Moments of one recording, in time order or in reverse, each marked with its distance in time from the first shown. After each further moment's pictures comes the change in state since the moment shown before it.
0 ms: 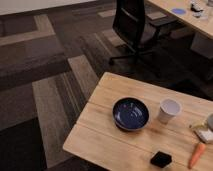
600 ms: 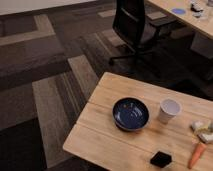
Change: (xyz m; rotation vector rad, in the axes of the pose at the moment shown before) arm -0.005 0.000 0.008 -0.004 -0.029 0.027
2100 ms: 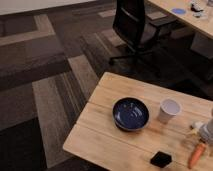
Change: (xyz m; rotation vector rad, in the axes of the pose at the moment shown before) arm -0.017 0.006 0.079 0.032 -0.025 -0.019
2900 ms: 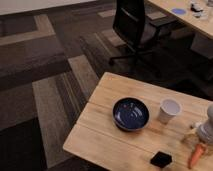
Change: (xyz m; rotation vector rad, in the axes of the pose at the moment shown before) arm -0.003 0.007 0.007 0.018 0.003 -0.024
